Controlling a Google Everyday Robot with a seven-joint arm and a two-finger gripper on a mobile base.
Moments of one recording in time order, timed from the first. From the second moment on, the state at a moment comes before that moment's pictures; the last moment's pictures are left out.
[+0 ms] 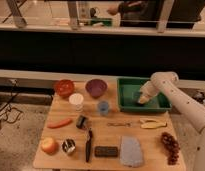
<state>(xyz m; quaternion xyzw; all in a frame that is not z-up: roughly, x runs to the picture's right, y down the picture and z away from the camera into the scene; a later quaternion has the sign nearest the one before) 0.277 0.040 0.918 -0.18 -0.07 0.13 0.97</state>
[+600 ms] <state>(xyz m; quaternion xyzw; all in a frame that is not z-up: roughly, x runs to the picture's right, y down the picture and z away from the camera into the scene) 0.348 0.022 0.935 -0.17 -0.02 0.19 0.97</state>
